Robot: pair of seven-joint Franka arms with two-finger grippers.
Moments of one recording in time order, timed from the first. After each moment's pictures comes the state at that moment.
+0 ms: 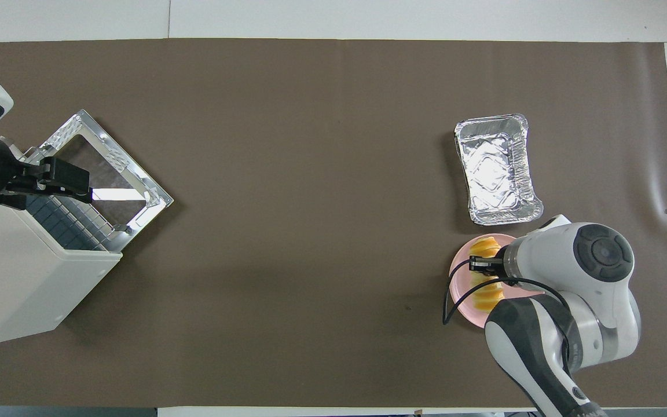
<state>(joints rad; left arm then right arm) -0.11 -0.01 -0.03 -1.58 -0.05 1.46 -0.16 0.17 -0.16 0.03 -2.41 0.06 2.15 0.30</state>
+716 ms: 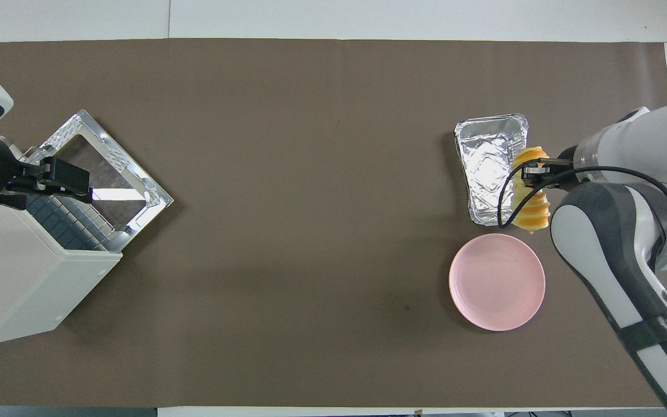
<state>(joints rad) -0.11 -0.01 -0.03 -1.58 -0.05 1.46 -0.16 0.04 0.09 0.01 -1.99 0.06 2.12 0.16</state>
